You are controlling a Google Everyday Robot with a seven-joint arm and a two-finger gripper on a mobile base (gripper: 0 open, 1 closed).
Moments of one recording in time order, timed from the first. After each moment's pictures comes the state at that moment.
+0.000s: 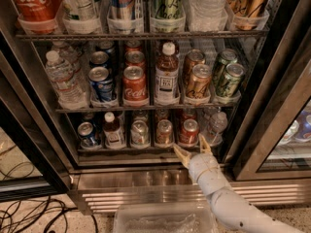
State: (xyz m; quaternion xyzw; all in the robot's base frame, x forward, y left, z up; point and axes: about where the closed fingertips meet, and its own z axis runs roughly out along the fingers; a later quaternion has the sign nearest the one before) arm 0.579 -0.144 0.610 -0.16 0.74 0.03 0.66
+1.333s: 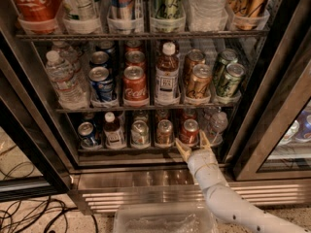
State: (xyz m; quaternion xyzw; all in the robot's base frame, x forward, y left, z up) arm 0.603 -0.153 0.604 -0.15 0.73 -0.01 0.67
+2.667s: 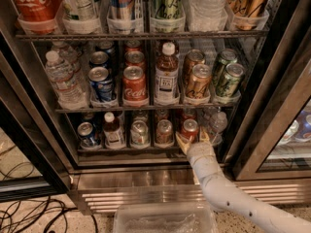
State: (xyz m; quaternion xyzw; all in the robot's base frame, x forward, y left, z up) arm 0.639 -0.163 0.596 -0.12 0.73 -0.02 0.67
